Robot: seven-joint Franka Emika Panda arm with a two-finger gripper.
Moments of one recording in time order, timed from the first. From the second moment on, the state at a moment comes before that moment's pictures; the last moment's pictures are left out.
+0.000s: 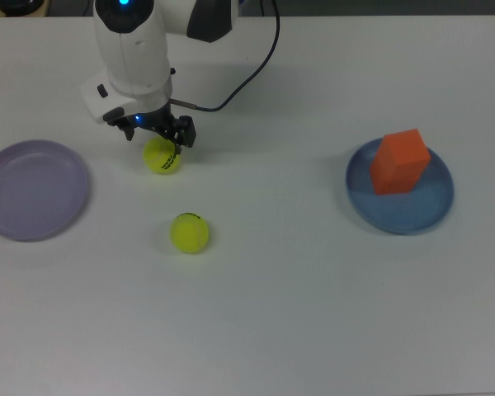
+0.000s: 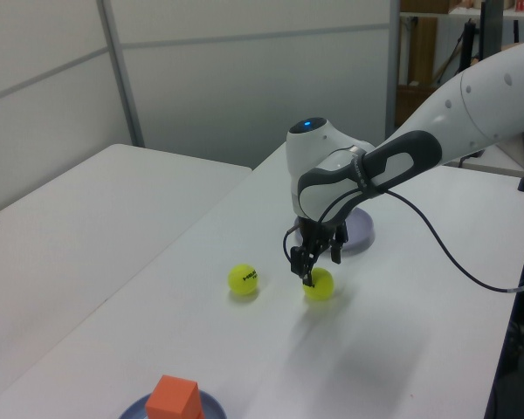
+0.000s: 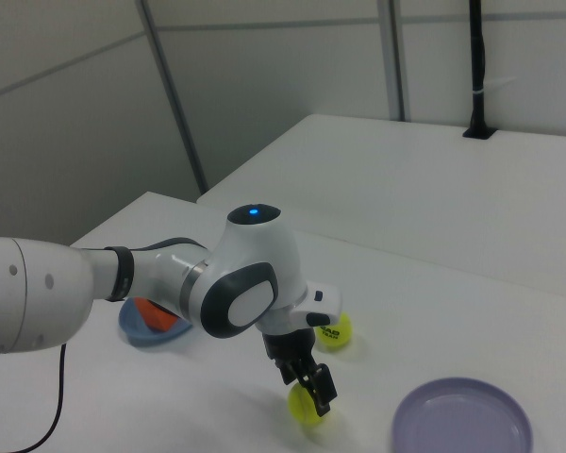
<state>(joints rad) 0.36 0.22 -0.26 -2.00 0.00 2.19 0.16</state>
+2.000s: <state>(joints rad) 0.21 0.45 -0.49 -1.76 0.32 2.30 -0.12</state>
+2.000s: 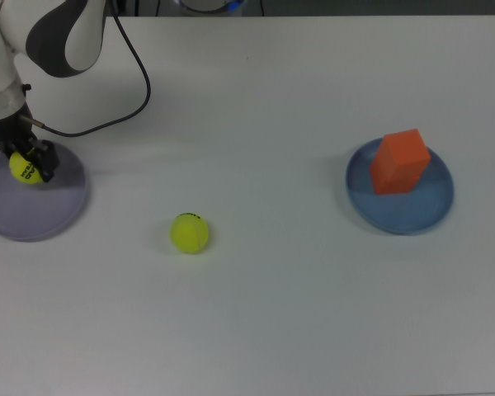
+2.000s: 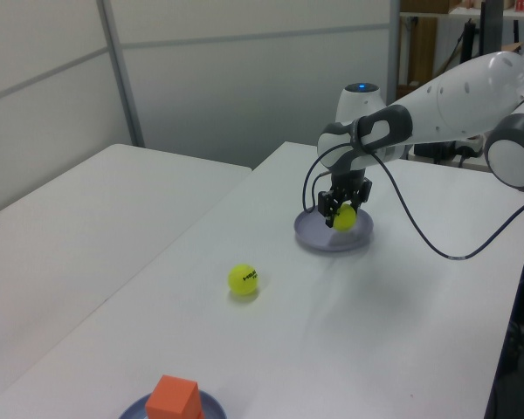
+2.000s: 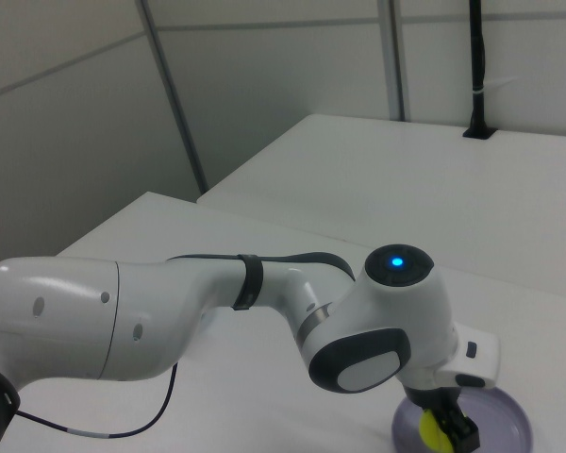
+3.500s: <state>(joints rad) 0.31 0.44 -0.17 -1.67 0.29 2.30 0.04</state>
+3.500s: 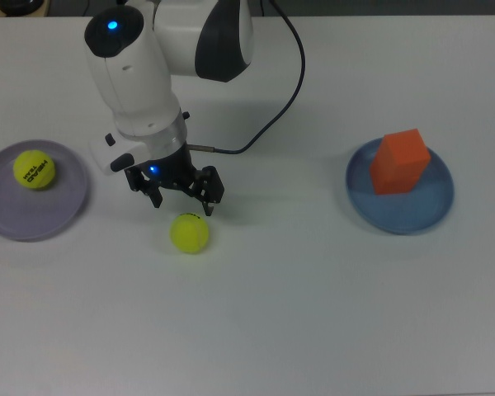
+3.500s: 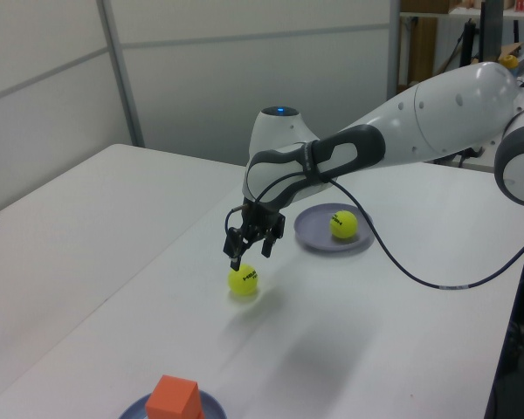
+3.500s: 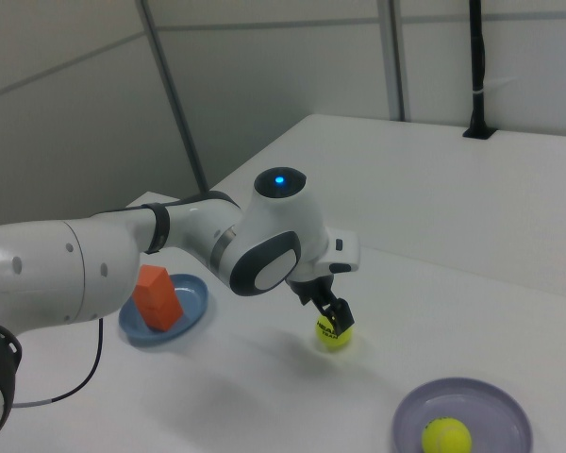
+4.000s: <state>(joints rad) 0.31 0.54 -0.15 -1.67 0.28 2.42 0.04</state>
